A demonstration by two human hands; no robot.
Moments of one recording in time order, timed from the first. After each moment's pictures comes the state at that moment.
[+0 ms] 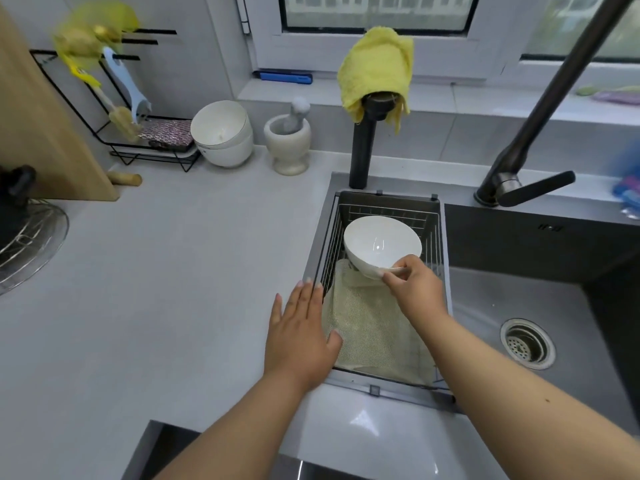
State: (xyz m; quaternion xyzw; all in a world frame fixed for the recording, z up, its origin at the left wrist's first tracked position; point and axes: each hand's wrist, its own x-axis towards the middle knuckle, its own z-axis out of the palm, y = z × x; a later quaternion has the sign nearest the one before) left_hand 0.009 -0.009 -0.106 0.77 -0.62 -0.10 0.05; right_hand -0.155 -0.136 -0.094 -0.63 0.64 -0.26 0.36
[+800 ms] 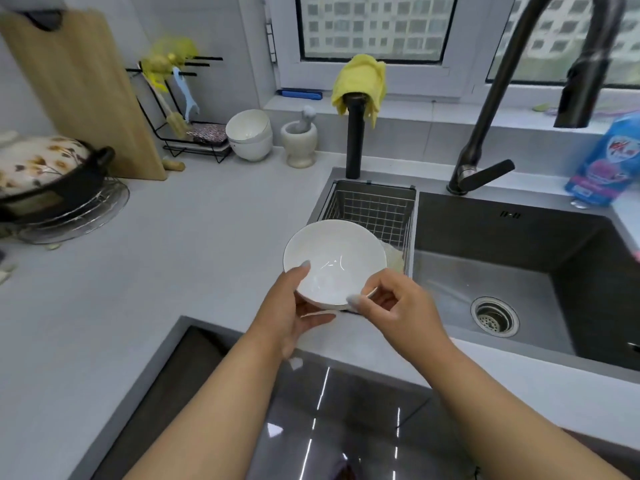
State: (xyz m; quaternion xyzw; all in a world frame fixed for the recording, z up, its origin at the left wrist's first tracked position) left_hand -0.065 0.103 -0.006 0.59 -0.15 -0.55 0.58; right_hand -0.232 0.048 -0.012 -0.75 0.43 -0.31 0.39
